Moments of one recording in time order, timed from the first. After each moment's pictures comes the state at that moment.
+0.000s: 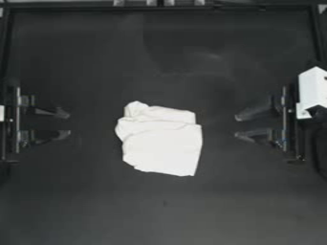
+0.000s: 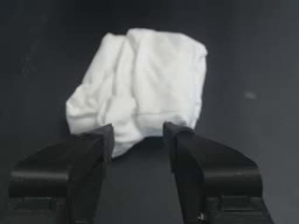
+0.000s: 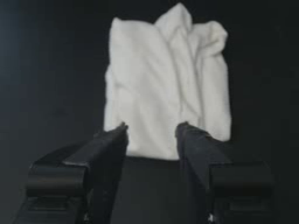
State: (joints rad) left arm 0.14 -0.94 1.12 0.08 0.23 -0.11; right arm -0.04 -0.71 0.99 -0.23 0.25 0.35
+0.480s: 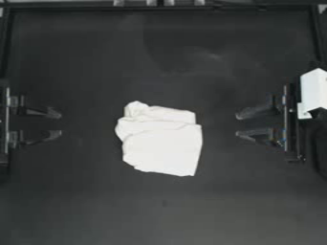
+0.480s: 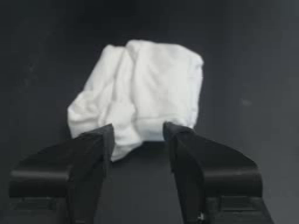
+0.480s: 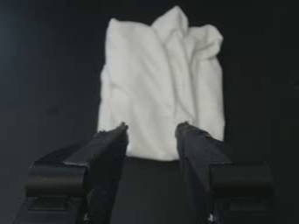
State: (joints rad) left arm 0.14 -1.03 1.16 0.08 0.23 -0.11; right arm -0.04 -0.71 0.99 -0.26 0.25 0.35
